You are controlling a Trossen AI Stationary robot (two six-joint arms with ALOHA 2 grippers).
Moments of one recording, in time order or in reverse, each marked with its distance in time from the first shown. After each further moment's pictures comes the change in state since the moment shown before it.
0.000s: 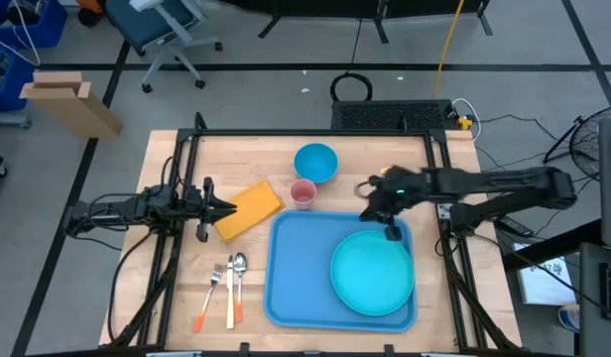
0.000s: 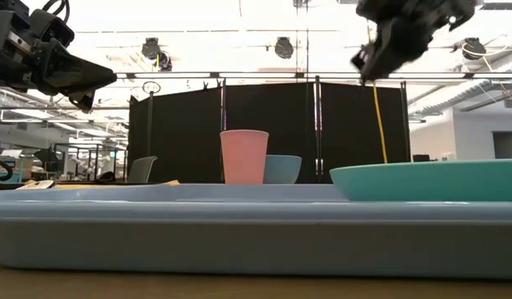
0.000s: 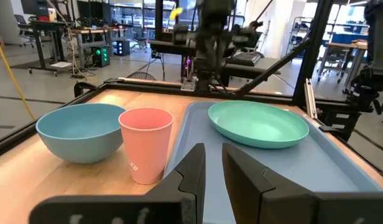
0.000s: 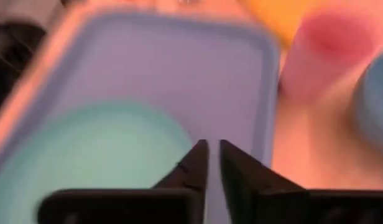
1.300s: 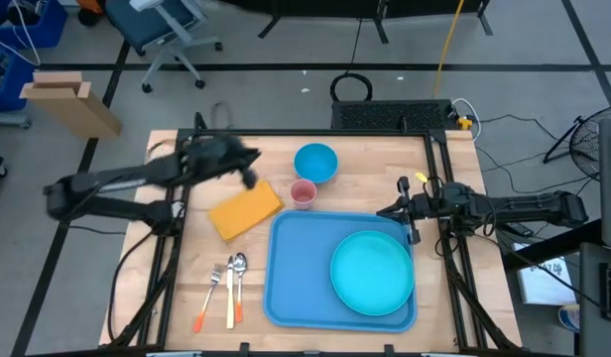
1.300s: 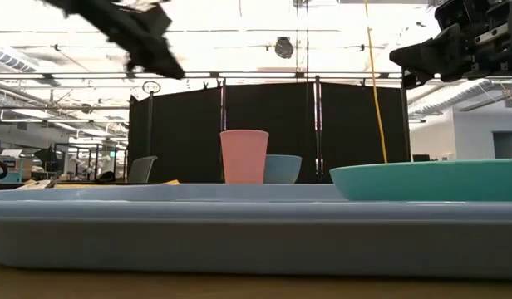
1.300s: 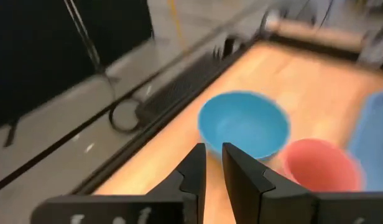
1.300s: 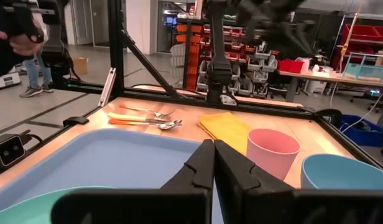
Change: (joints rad) left arm 0.291 1.035 0.773 -0.168 -0.333 0.003; right arm -0.001 -0.614 -0.689 0.801 0.063 0.058
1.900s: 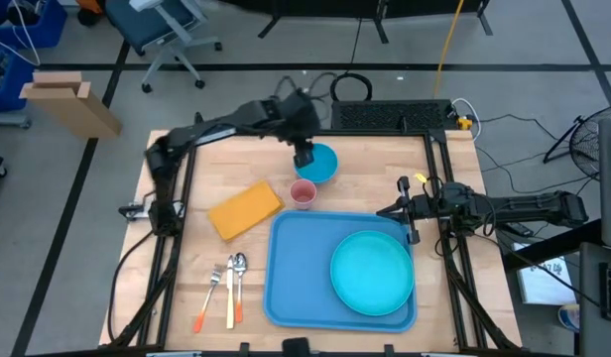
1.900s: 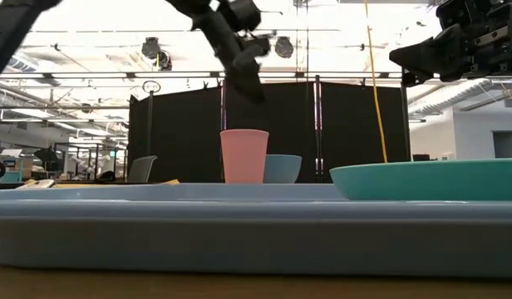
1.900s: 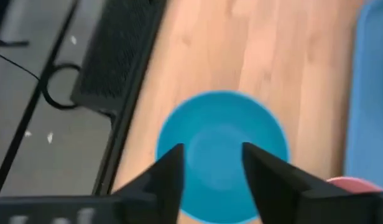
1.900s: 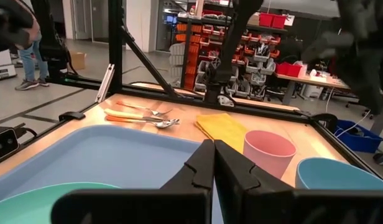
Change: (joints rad) left arm 0.119 0.895 1.035 -0.595 0.342 0.356; right arm 0.000 0.001 0.000 -0.001 0.002 -0.042
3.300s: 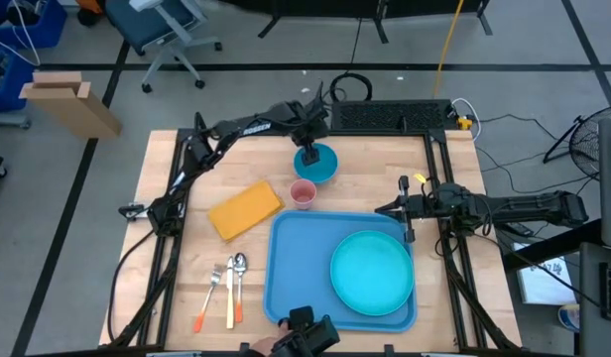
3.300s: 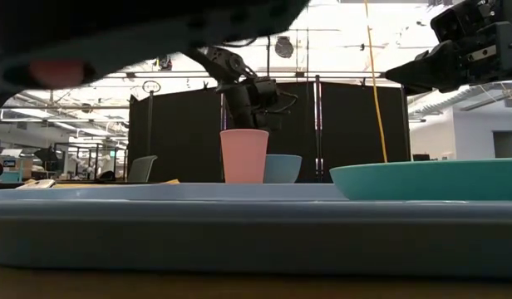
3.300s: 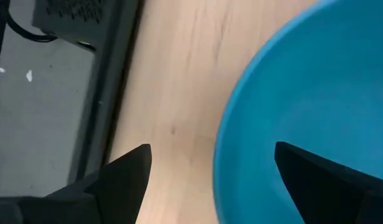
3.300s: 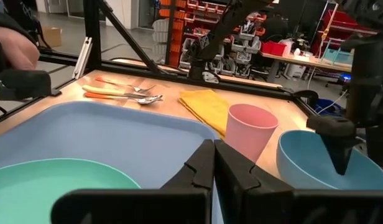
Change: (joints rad) left arm 0.108 0.399 0.182 -0.049 -0.026 0.064; right arm -0.001 0.003 0.000 -0.085 0.083 -0.029
